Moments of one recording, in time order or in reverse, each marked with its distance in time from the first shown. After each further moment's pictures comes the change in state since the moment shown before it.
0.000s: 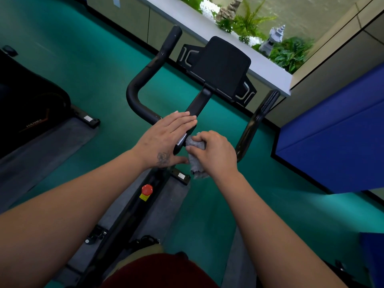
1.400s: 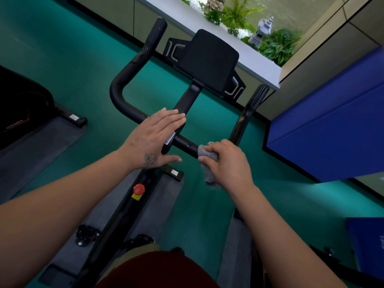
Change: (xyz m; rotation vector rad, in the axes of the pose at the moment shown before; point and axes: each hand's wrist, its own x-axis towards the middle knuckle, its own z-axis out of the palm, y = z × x) left_hand 0.001 -0.004 0.003 0.054 0.026 0.031; right_hand -0.031 0.049 -0.021 -0.009 0.007 0.004
